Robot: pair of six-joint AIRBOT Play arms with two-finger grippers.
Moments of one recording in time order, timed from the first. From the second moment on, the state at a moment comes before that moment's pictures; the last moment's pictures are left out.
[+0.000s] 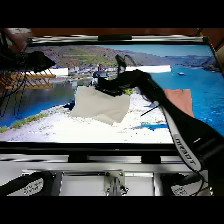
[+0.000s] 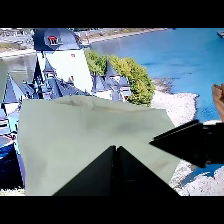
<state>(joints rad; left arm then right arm) -0.01 -1.23 1.57 0.97 -1.13 -1.39 0.46 -1.66 1.59 2.18 -0.92 -1.36</state>
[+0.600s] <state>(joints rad) -0.01 -1.23 1.57 0.99 -1.14 -1.39 0.20 -1.73 1.43 2.10 -1.11 -1.36</state>
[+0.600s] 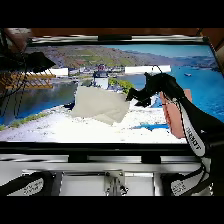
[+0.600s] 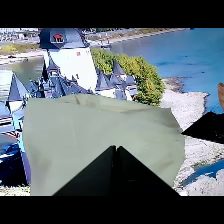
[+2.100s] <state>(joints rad) -0.01 -1.23 1.57 0.98 -1.14 -1.39 -0.07 -1.59 1.84 2.32 -1.10 -1.44</state>
